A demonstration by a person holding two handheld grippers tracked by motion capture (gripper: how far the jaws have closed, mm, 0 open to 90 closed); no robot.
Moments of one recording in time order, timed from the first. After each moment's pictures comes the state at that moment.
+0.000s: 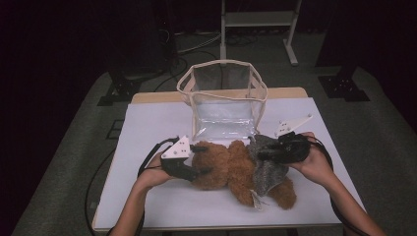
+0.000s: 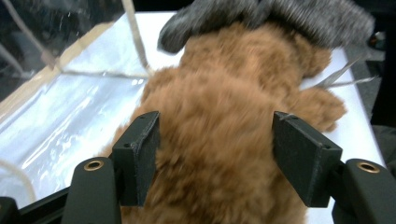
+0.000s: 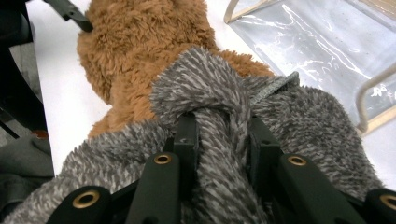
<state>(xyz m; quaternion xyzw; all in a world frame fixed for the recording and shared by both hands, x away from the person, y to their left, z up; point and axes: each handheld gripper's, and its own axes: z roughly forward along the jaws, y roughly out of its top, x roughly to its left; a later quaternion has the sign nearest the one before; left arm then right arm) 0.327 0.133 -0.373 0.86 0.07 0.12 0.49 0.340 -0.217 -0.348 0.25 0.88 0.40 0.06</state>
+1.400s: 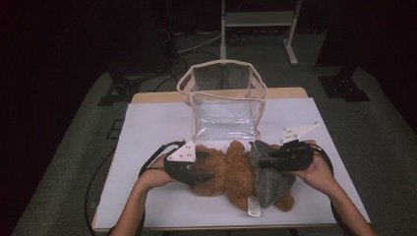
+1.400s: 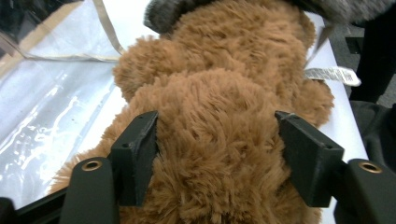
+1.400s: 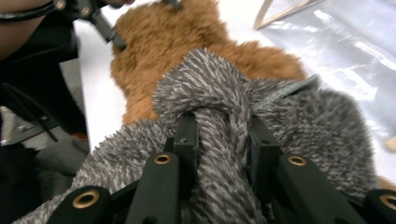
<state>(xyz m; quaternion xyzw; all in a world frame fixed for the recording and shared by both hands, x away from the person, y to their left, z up) 0.324 0.125 -0.380 0.89 0.04 0.09 0.45 0.326 -0.226 -0.357 0.23 0.87 0.44 0.02</state>
